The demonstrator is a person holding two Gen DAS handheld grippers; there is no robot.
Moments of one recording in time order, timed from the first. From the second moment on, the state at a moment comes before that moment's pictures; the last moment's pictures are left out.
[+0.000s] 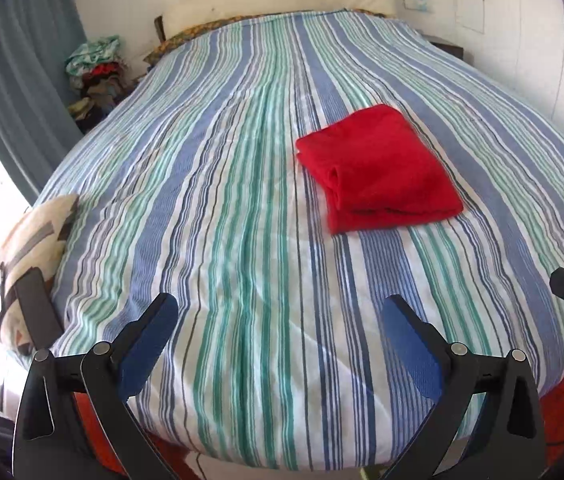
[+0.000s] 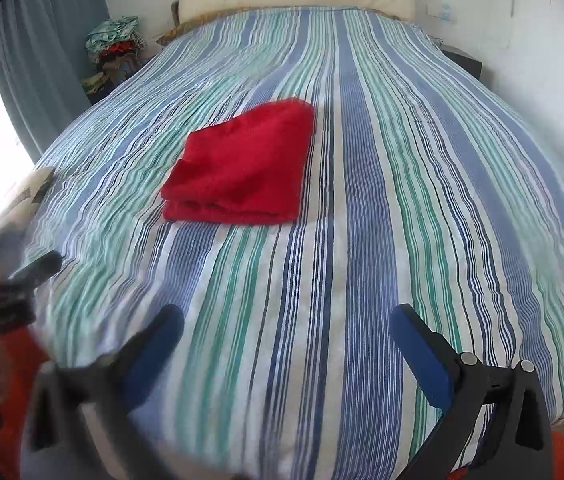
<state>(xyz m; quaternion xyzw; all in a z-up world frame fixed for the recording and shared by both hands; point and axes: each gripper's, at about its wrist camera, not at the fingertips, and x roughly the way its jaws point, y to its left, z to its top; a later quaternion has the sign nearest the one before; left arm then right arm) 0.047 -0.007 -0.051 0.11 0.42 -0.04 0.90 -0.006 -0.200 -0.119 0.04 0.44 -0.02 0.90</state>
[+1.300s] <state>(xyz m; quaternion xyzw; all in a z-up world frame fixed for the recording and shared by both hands) 0.028 -0.013 -0.023 0.10 0.47 -0.04 0.88 -0.033 -0.140 -0.053 -0.04 0.45 -0.06 0.89</state>
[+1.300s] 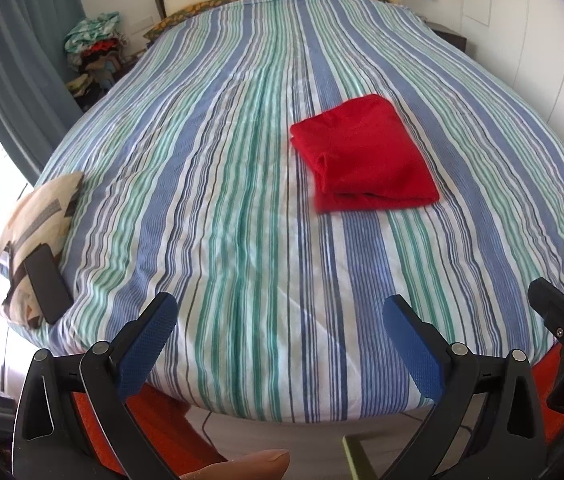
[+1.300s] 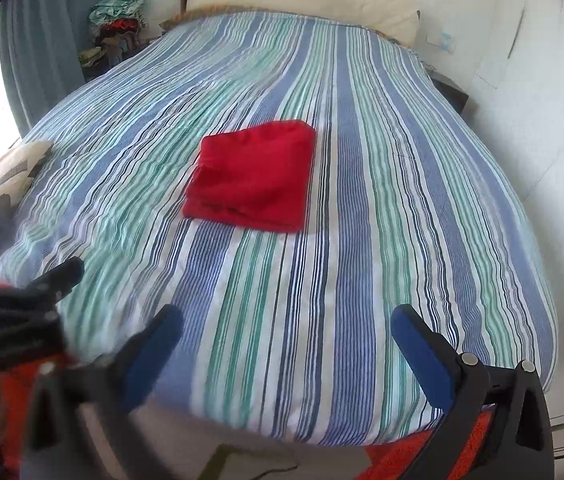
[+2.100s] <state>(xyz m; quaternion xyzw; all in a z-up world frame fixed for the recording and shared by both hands) 0.025 -0.019 -0.019 0.11 0.46 -0.05 0.88 -0.037 -0.143 -0.048 -0.05 0.45 -0.08 0.89</state>
